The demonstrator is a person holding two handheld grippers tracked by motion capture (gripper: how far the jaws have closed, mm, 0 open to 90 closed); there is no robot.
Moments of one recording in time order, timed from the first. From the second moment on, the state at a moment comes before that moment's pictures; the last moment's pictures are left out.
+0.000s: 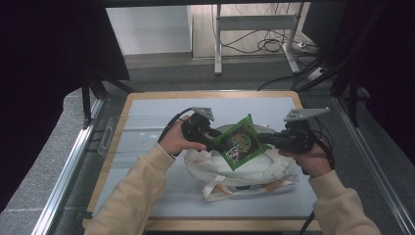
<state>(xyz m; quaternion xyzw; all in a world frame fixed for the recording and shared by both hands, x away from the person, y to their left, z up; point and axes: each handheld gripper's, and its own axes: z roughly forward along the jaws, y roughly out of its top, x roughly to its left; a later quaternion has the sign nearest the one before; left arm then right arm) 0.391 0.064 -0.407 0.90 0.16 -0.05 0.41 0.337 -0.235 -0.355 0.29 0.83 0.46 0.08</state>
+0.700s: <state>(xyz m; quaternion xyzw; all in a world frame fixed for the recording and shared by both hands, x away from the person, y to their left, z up) 0.383 0.075 -0.411 0.90 0.17 -0.07 0.40 0.342 -0.226 -0.361 0.27 0.84 0.46 0.11</state>
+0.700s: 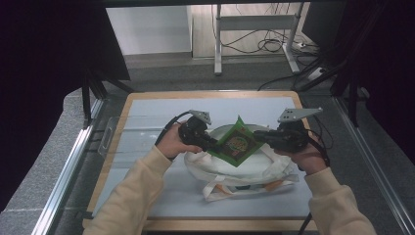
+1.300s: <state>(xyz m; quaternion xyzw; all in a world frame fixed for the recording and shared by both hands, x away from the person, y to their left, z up) 0.355 0.099 -0.409 0.87 0.22 -0.01 0.44 0.331 -0.240 -0.371 0.32 0.80 0.50 0.12</state>
